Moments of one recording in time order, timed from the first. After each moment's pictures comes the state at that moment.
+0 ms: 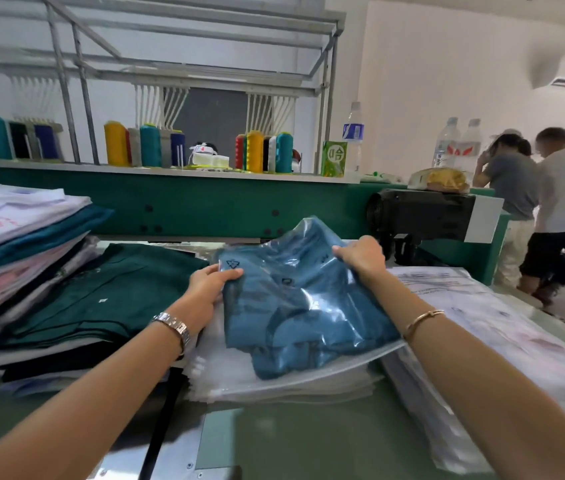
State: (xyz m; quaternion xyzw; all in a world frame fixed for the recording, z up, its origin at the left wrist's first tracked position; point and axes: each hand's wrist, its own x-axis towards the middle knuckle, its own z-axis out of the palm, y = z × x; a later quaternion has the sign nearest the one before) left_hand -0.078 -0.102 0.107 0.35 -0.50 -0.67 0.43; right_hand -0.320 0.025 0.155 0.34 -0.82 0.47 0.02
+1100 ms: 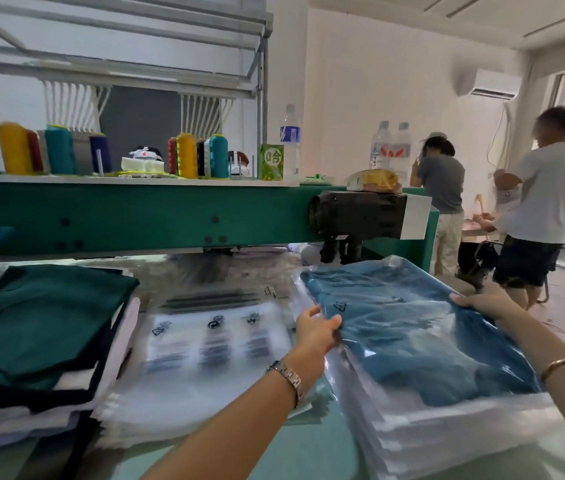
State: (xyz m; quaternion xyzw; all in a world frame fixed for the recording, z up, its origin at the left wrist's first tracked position) left_hand -0.287 0.079 0.068 0.26 -0.50 -0.78 0.28; right_hand -0.529 0.271 0.118 0.10 -0.86 0.49 -0.05
